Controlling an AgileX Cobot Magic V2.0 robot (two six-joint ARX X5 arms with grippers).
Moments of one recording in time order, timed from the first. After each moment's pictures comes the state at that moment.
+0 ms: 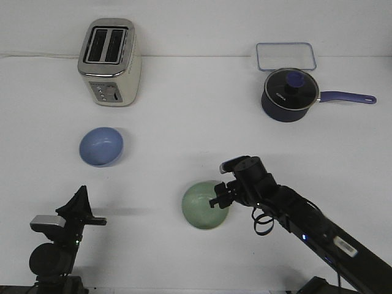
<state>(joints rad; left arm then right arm) -0.01 0.01 0.03 0.15 0.05 -0.22 0.60 1.26 0.94 -0.50 -0.16 0.31</state>
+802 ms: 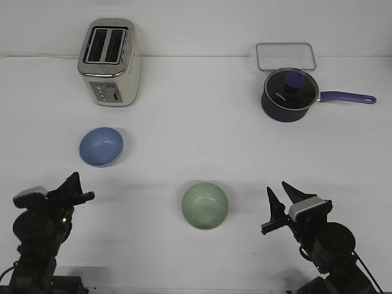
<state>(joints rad) -0.01 0.51 0.51 -0.14 0.00 -0.42 0.48 0.40 0.49 -0.31 0.06 0.15</state>
